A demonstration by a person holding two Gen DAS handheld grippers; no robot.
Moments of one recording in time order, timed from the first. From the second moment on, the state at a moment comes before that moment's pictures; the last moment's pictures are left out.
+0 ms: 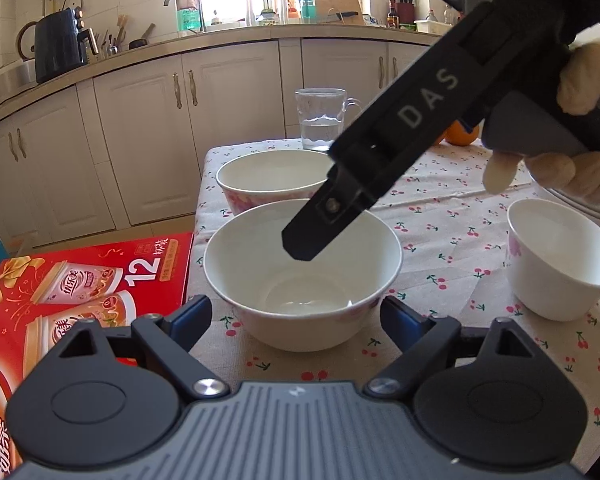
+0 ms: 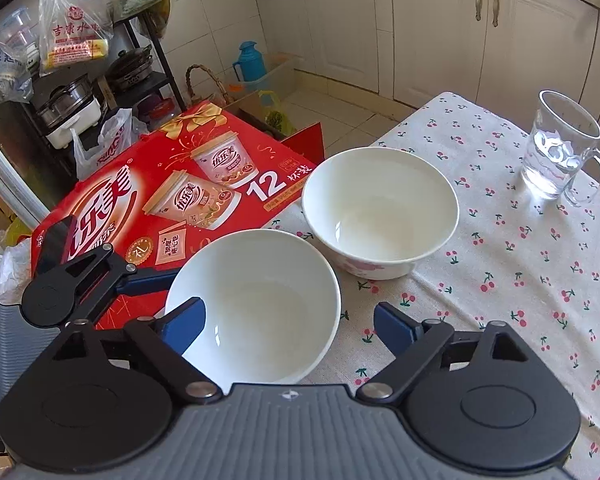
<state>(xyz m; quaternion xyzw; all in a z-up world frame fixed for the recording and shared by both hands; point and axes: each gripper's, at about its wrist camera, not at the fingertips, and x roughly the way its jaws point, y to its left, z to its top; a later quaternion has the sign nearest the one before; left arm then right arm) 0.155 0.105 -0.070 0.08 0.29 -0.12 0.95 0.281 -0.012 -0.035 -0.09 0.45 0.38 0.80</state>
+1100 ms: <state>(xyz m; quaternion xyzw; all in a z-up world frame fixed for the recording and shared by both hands) 0.134 0.089 -0.037 0.08 0.29 -0.15 0.94 0.268 -0.031 -0.025 -0.05 0.46 0.39 0.80</state>
